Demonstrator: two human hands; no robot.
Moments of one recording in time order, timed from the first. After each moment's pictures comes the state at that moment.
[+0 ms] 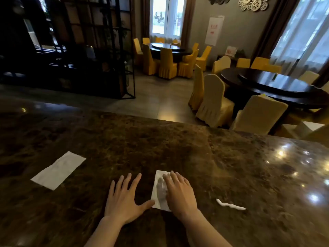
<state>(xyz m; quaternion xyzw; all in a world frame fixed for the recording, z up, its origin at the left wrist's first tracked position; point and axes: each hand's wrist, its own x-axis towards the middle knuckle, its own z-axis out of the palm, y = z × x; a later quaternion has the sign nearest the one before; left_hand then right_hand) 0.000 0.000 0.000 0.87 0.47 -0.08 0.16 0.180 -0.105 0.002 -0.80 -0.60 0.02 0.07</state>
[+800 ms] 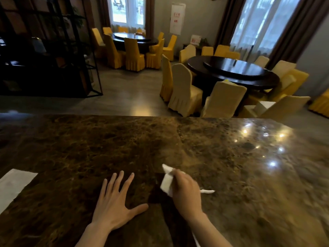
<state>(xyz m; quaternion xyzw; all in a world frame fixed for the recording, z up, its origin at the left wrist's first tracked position) 0.055 -0.013 -0.013 0.93 0.34 -0.06 0.15 0.237 -0.185 0.025 -0.83 -0.44 -0.04 0.33</state>
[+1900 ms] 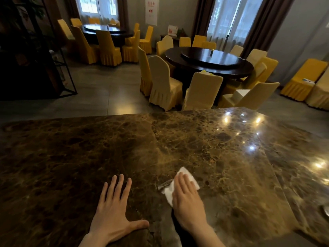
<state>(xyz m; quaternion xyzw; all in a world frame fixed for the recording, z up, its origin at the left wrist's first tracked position) 0.120 -0.064 -0.018 0.95 0.25 -0.11 0.12 0.287 -0.262 -0.025 -0.92 -0.38 0.05 0.12</state>
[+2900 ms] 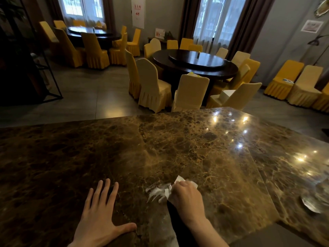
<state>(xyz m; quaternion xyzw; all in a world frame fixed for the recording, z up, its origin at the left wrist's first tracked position) 0.123 -0.064 -0.015 0.95 0.26 -0.12 0.10 0.302 -0.284 0.009 -0.92 -0.36 -0.01 0.16</state>
